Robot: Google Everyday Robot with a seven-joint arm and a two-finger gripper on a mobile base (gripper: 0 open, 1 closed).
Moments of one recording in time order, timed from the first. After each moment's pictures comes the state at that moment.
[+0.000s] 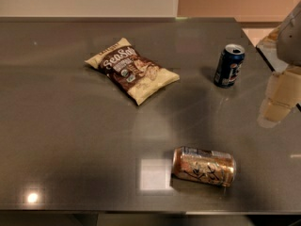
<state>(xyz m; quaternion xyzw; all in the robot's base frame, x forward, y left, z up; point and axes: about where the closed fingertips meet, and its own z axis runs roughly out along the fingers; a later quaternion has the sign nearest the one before) 0.438 -0.217 0.976 -0.60 0.78 -0.03 0.16</state>
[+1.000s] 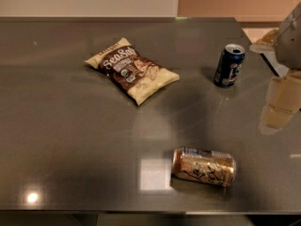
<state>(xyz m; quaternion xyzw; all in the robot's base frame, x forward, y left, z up) 0.423 -0.202 0.977 -0.64 0.75 -0.01 0.16</state>
